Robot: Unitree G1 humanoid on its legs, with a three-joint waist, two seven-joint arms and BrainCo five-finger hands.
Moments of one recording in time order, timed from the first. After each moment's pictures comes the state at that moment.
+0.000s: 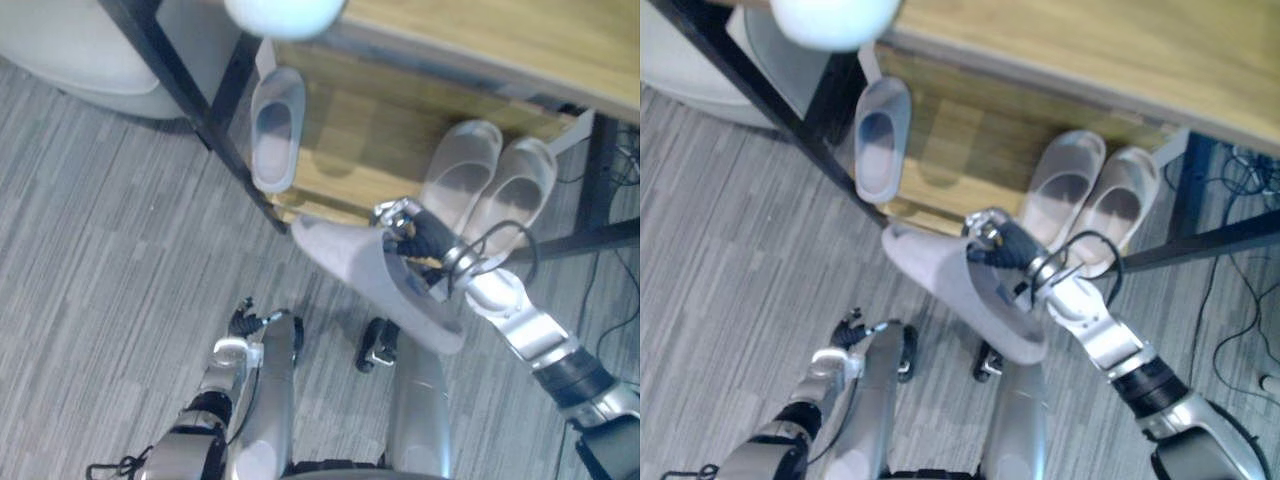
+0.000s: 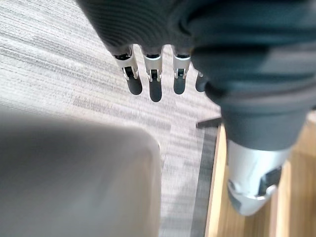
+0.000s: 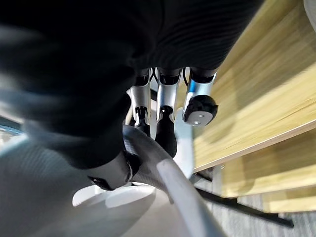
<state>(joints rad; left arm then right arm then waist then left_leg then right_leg) -0.35 0.14 0.09 0.97 -0.05 -0.08 0.13 -0.47 -0.71 0.39 -0.05 0.08 -0.18 -0.01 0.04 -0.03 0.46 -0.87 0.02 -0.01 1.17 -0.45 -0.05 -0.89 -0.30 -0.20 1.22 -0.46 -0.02</state>
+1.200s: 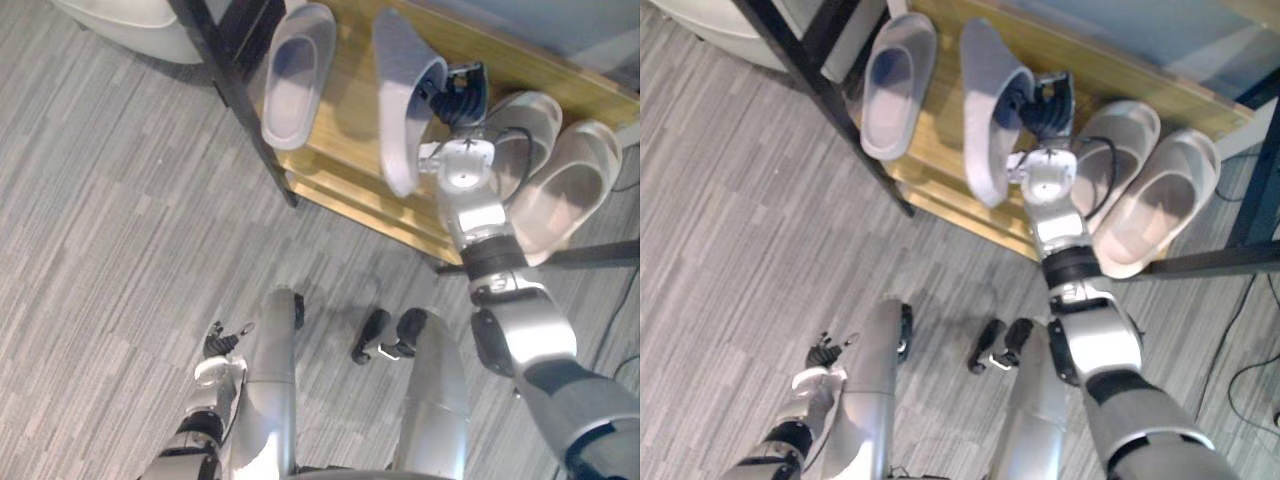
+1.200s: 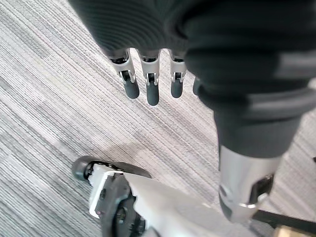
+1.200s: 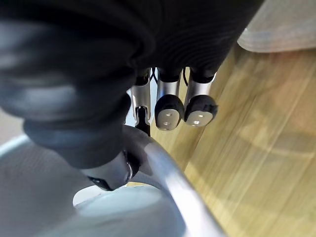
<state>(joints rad) -0.26 0.11 0.13 0.95 -0.26 -0.08 0.24 -1.13 -0.27 0.00 0.79 -0.04 -0.03 -0.41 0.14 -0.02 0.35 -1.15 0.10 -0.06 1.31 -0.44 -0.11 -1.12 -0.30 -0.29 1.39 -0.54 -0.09</state>
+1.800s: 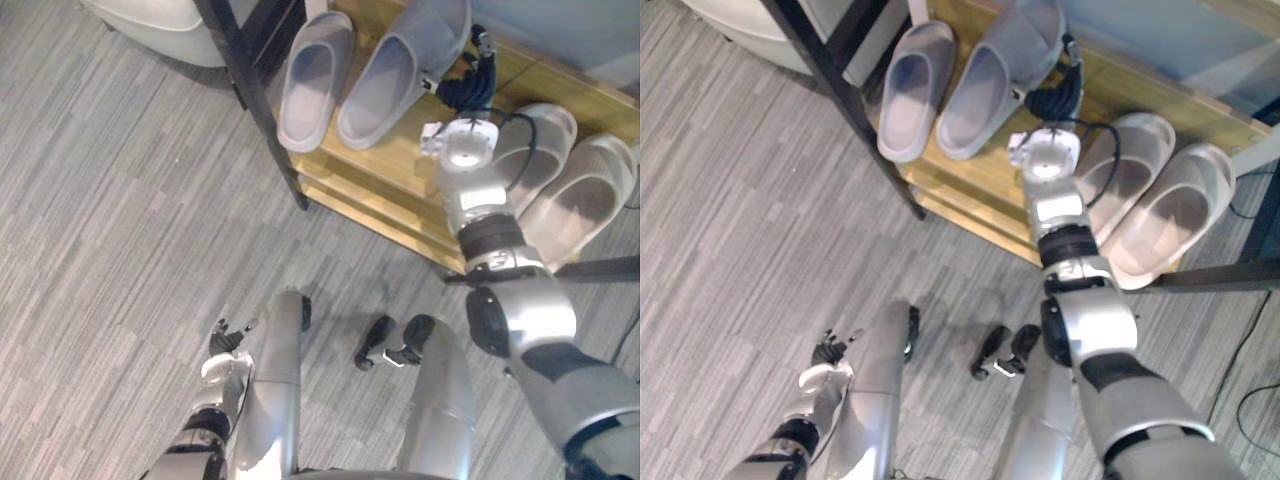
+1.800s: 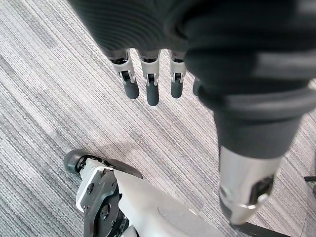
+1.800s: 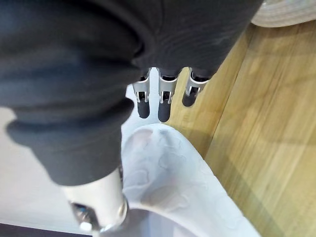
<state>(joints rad) -0.26 0.10 0.11 0.95 -0.32 -0.08 0.26 -1.21 -0.26 -0.04 0.85 -0.04 -0.03 -0.43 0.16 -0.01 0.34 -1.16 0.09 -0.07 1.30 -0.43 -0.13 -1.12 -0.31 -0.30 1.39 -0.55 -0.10</state>
